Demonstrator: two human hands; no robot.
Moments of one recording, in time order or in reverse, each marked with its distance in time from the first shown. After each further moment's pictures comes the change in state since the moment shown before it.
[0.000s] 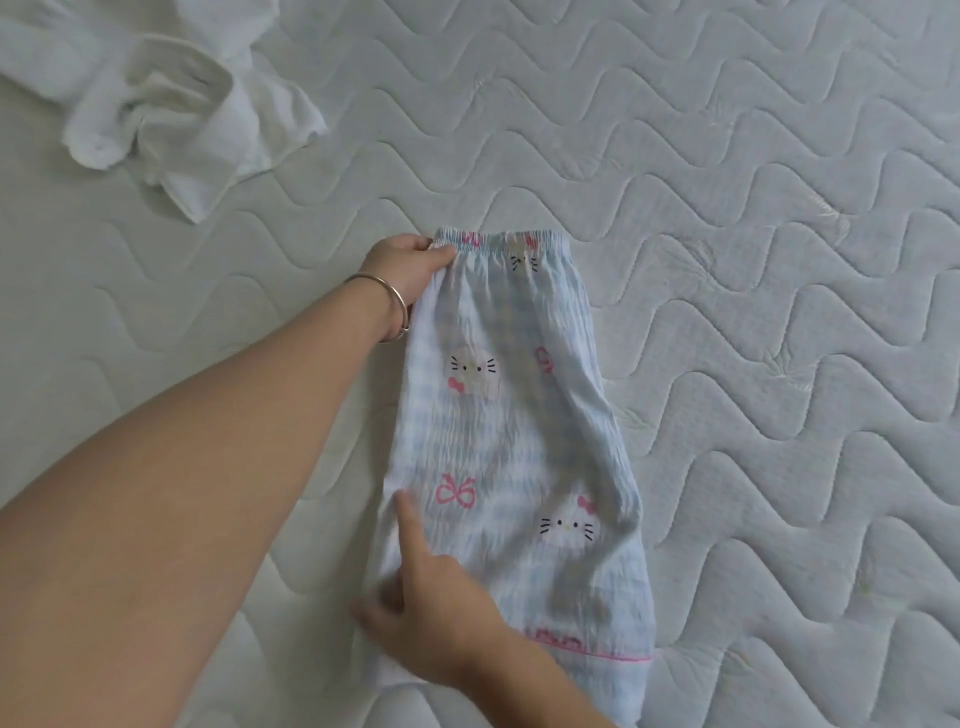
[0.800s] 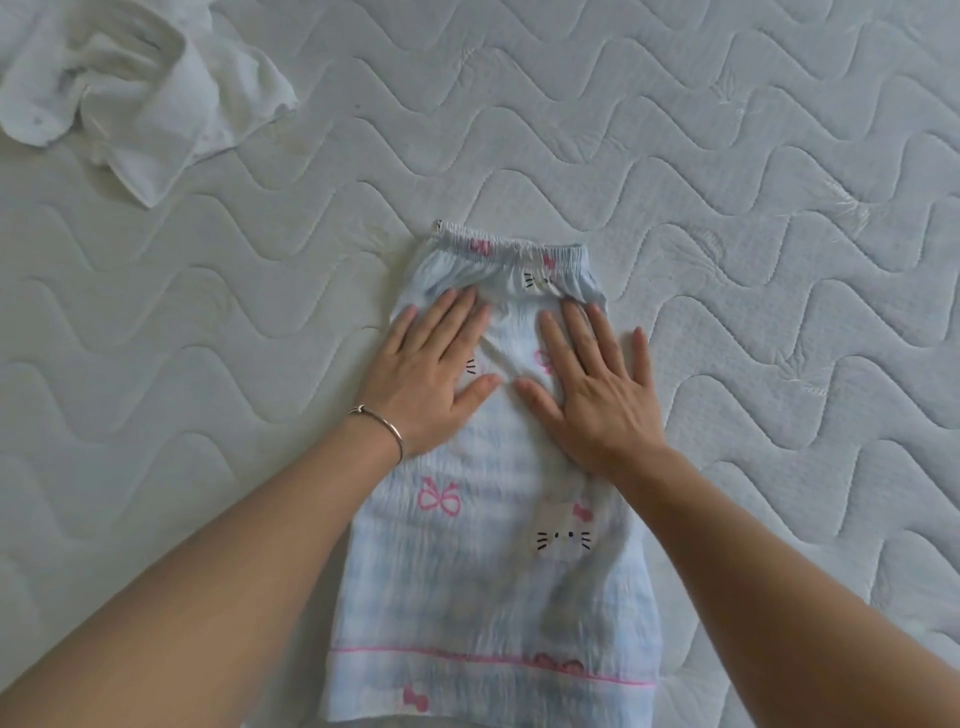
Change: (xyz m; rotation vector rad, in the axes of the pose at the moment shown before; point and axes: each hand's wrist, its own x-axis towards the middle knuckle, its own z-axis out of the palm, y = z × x) left_hand -0.030 -0.099 0.015 1.275 0.005 0.879; right_hand 0.061 0.077 -0.161 -0.774 0.591 -0.001
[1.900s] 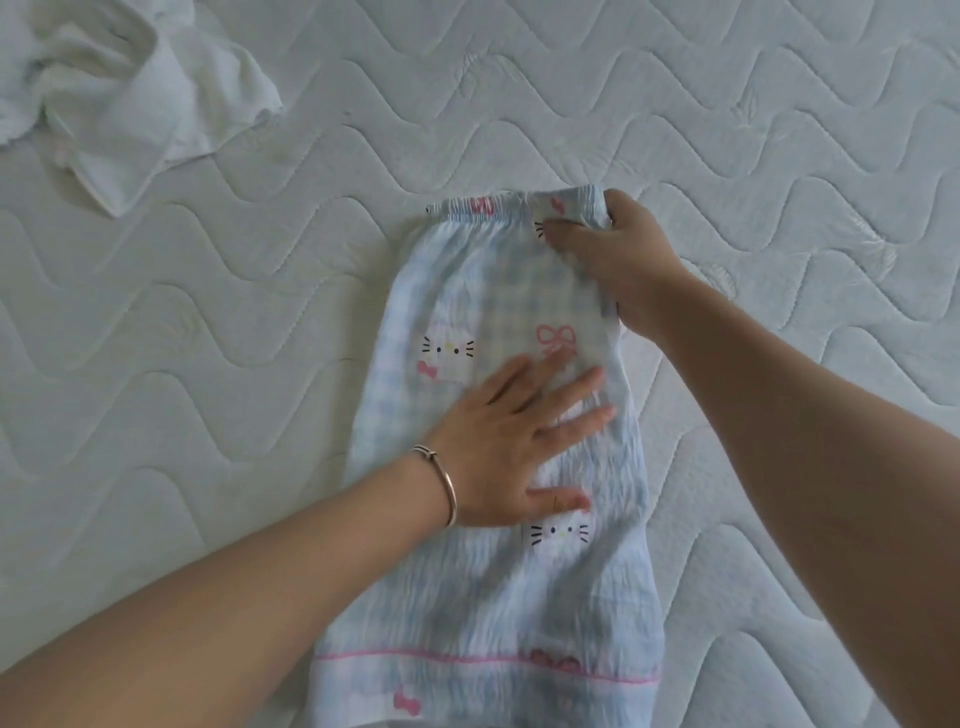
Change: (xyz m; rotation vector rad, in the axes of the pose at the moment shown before) left_hand 0.027 0.054 0.000 -0.073 0.019 0.421; right_hand 0.131 0.013 -0.077 1.160 0.040 0.326
